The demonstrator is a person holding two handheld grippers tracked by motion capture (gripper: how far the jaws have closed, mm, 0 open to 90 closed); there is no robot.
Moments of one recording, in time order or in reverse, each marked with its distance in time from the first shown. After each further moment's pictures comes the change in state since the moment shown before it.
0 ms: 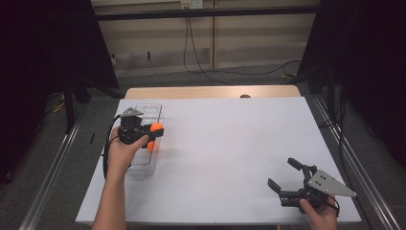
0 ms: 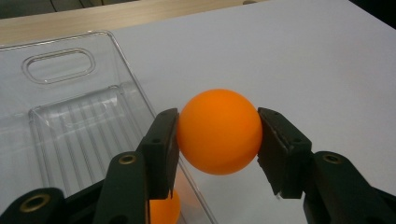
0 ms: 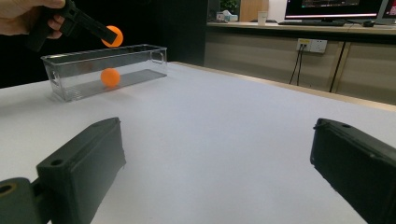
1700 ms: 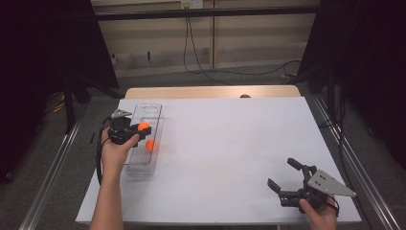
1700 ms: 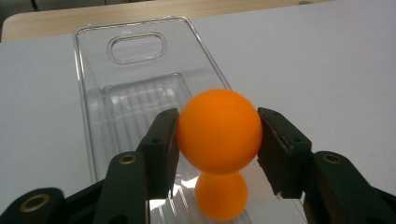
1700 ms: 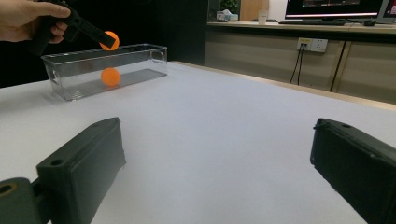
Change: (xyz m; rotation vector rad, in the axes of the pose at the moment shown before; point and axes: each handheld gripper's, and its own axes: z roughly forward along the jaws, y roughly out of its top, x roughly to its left) left arm 0.030 -0.014 -0.004 -0.014 0.154 -0.067; right arm 0.000 0.000 0.001 0.002 0.002 0.001
